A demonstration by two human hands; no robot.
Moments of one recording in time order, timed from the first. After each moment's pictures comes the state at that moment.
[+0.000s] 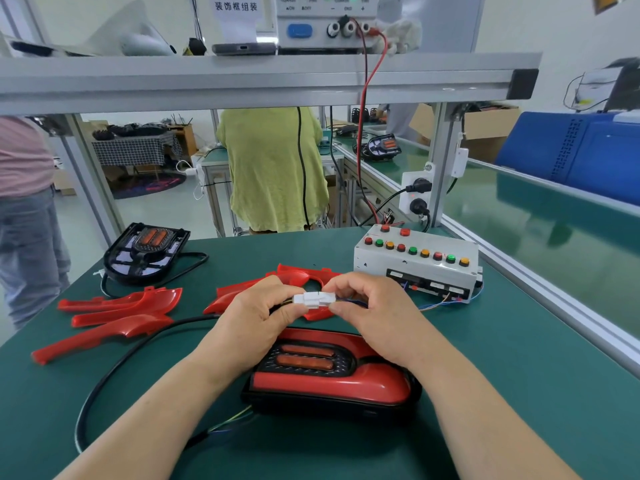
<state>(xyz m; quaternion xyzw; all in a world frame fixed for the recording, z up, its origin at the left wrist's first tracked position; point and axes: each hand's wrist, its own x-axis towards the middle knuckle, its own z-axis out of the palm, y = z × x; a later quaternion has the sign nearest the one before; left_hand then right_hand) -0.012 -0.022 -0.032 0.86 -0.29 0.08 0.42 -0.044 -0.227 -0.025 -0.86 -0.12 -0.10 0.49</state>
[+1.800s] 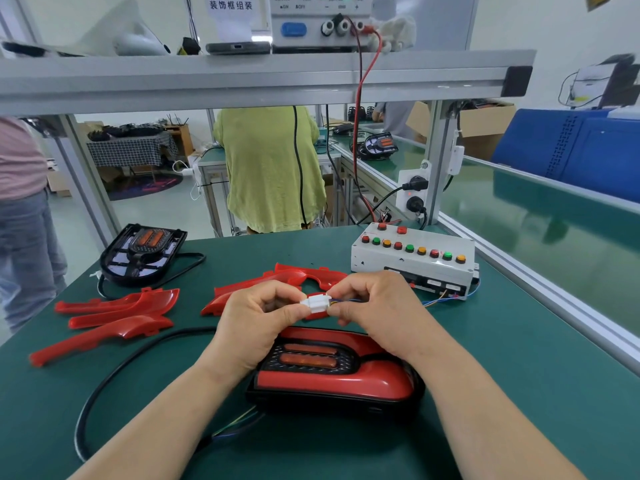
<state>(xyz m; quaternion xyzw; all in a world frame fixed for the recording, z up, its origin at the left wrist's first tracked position) -0.014 -0.036 -0.041 0.74 -0.20 0.07 0.63 -0.050 -0.229 -0.015 -0.86 -0.08 -0.08 0.50</state>
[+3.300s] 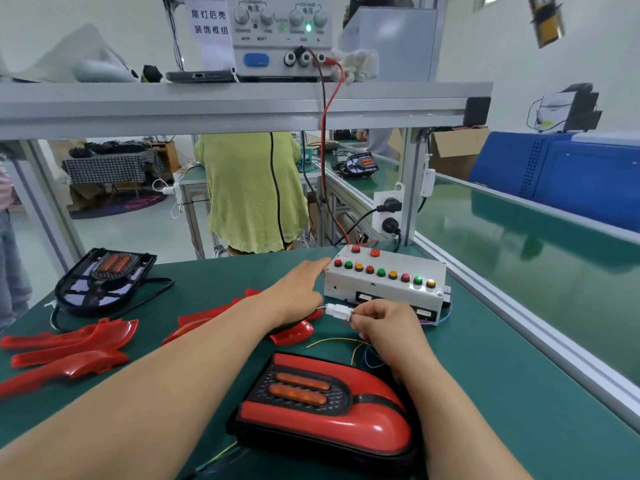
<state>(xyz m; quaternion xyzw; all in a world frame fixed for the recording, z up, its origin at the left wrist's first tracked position) 0.095 -0.132 -0.021 0.94 -0.27 -0.07 0.22 -0.014 -0.284 -0.054 -0.78 0.13 -0.12 0.60</state>
